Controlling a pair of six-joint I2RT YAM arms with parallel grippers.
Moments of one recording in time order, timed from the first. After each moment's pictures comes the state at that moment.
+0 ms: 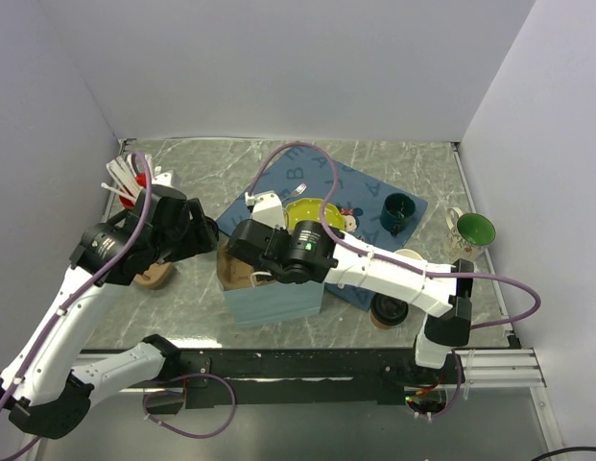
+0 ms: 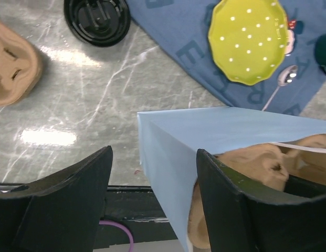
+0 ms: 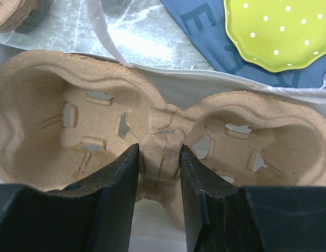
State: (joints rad) left arm -0.55 1.00 1.38 -1.22 -0.25 -0.74; right arm 1.28 1.73 1.88 -1.18 0.54 0.79
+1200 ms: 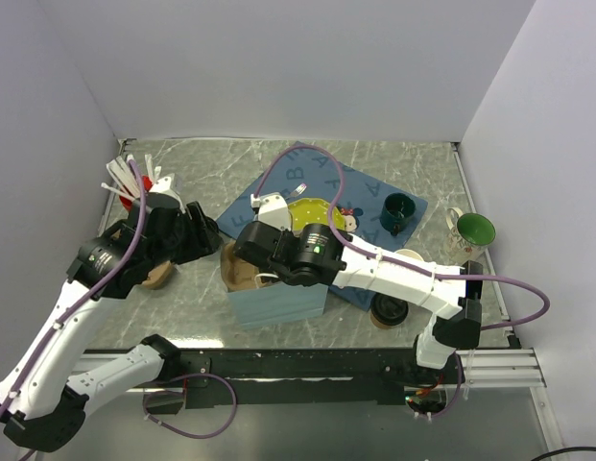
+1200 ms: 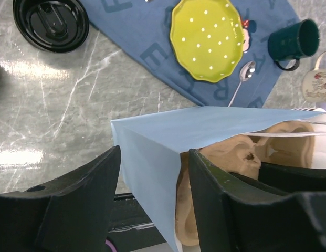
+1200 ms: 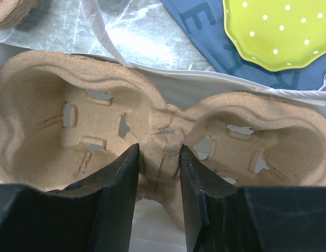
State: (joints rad) left arm -0.55 0.91 1.29 -1.06 -0.14 -0.74; right arm 1.28 1.67 1.79 -1.13 0.53 0.78
